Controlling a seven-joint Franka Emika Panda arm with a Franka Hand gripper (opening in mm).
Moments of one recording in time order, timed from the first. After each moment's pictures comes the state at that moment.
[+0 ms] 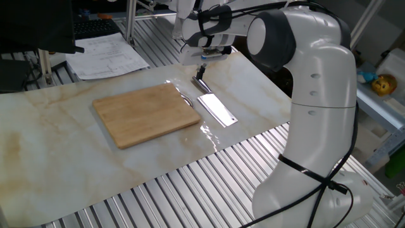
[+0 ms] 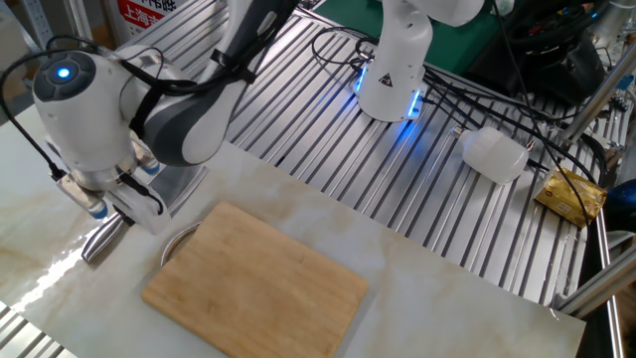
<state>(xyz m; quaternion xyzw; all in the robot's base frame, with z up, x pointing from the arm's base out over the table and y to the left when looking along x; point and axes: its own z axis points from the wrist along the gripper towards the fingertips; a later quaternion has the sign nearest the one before) 0.649 -0.213 0.134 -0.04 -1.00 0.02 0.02</state>
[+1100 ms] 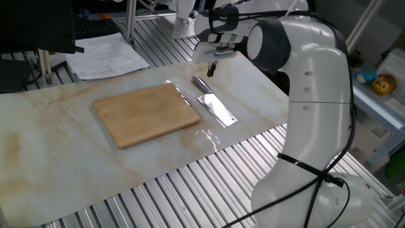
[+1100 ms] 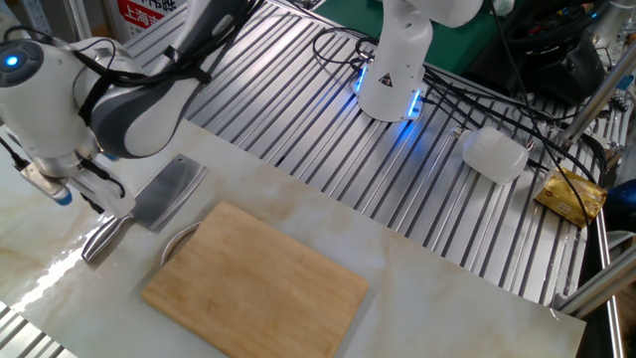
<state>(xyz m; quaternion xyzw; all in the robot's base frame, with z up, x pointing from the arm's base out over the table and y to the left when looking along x) 0.657 -0.279 0.122 -0.01 -1.00 0.01 0.03</state>
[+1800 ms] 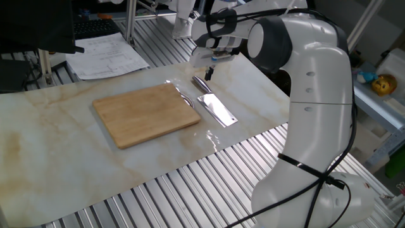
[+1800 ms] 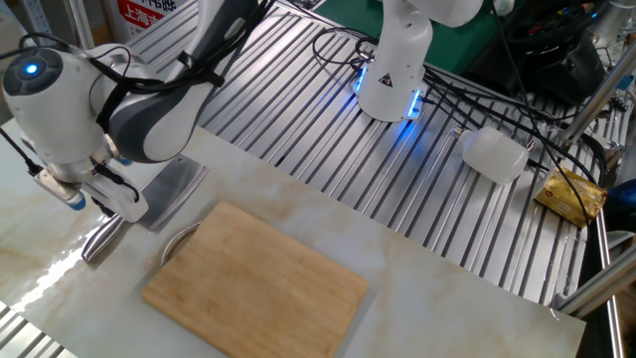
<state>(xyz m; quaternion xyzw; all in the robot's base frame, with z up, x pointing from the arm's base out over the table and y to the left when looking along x) 0.650 -0.263 0.117 -0.01 -1.00 0.02 0.03</state>
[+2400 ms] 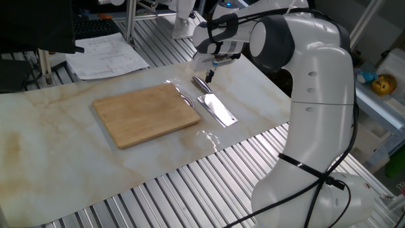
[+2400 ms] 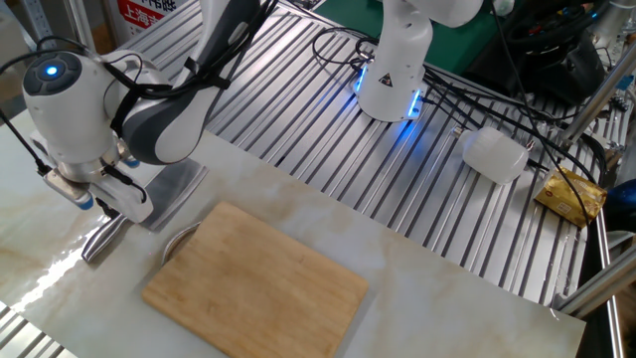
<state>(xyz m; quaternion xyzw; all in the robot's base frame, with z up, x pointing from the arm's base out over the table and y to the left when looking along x) 0.643 -0.268 0.100 -0.01 -1.00 0.02 0.00</state>
